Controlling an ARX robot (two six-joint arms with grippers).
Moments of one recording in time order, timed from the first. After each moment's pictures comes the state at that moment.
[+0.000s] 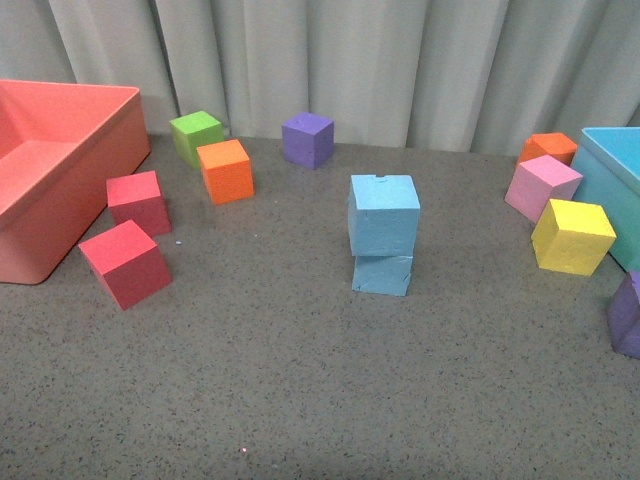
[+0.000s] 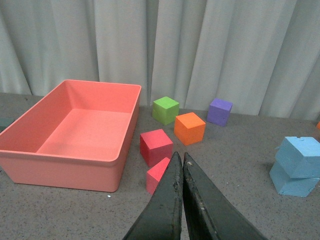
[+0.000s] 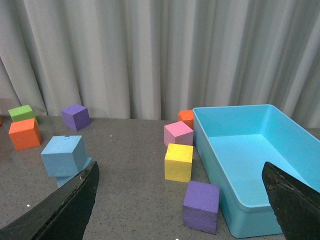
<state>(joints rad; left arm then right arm) 0.00 0.31 0.02 0.32 0.00 -0.01 0.00 0.00 0.00 0.00 0.00 0.00</state>
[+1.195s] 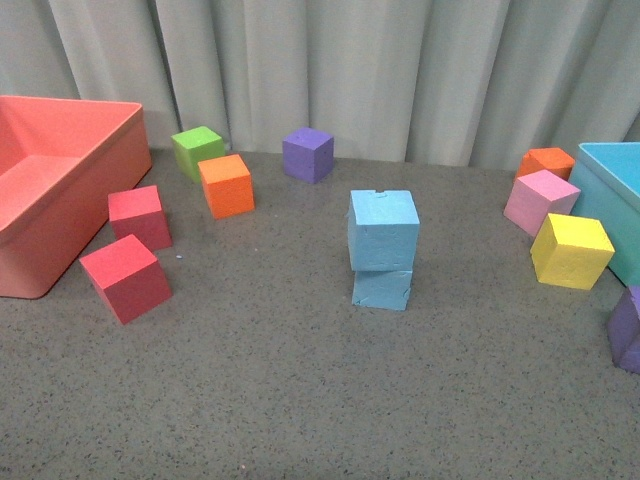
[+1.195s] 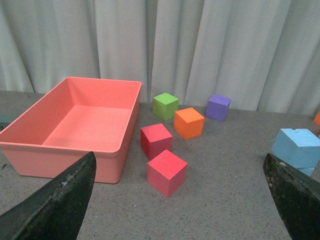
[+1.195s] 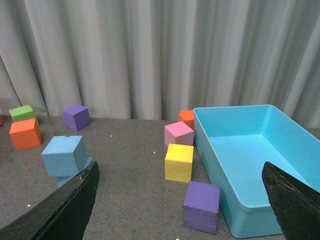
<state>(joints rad) 0.00 0.00 0.02 0.00 0.00 -0.01 0.00 0.00 0.00 0.00 0.00 0.00</state>
